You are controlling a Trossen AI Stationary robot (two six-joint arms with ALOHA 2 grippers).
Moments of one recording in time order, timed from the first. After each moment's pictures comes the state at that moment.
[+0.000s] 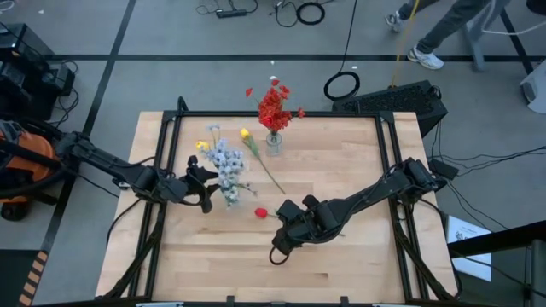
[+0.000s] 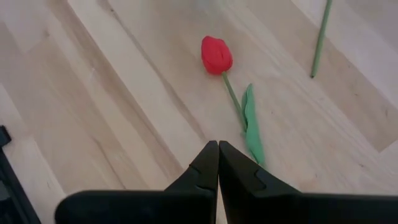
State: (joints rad) left arm -0.38 0.79 0.48 -0.23 -0.68 -0.33; right arm 0.41 1.93 1.68 -0.95 0.34 1.05
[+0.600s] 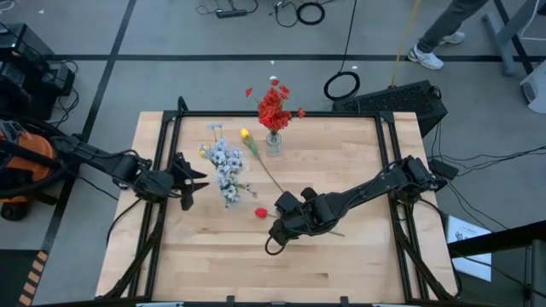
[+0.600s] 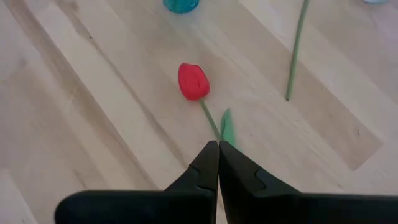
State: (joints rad) left arm -0.38 0.59 0.61 -0.74 -0.50 -0.52; right arm 0.37 1.93 1.68 -0.95 0.39 1.03
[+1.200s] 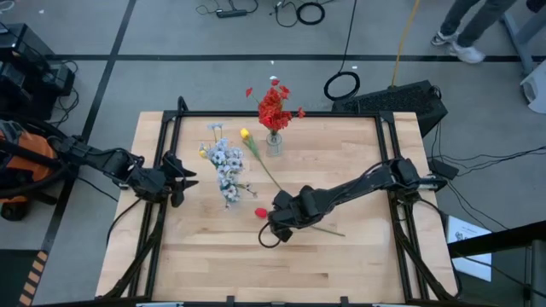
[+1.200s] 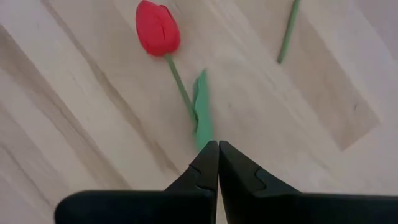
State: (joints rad) left arm -0.38 0.48 0.61 -0.96 -0.47 -0.59; right arm 0.29 2.01 1.68 -1.04 0.24 0.95
